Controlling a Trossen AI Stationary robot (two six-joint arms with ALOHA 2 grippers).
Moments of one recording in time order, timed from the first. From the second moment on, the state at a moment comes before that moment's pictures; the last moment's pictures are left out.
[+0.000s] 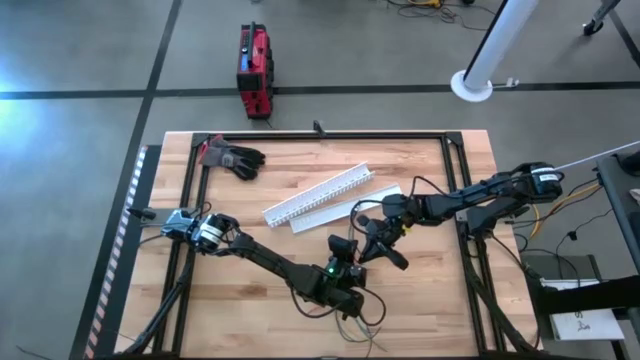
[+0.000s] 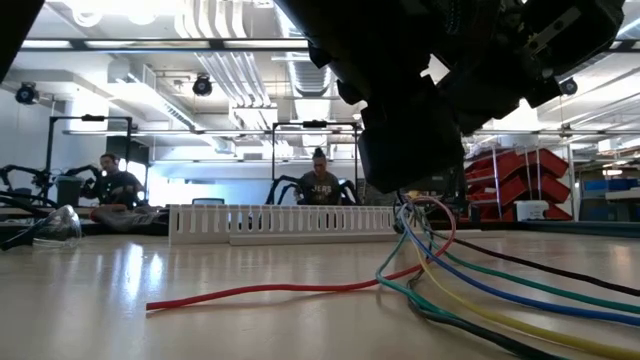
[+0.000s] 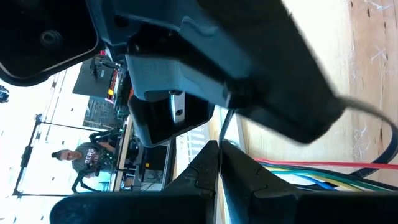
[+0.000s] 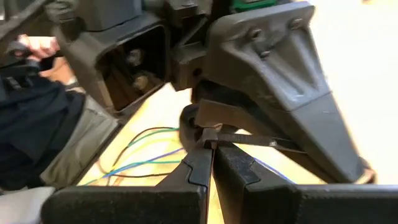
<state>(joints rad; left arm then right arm) -0.42 2.31 1.82 -0.46 -1.22 0.20 0.02 1.50 0.55 0.42 -0.65 0.09</state>
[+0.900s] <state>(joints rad) -0.42 2.31 1.82 -0.45 -1.22 0.22 0.02 1.50 0.55 0.42 -0.54 0.10</state>
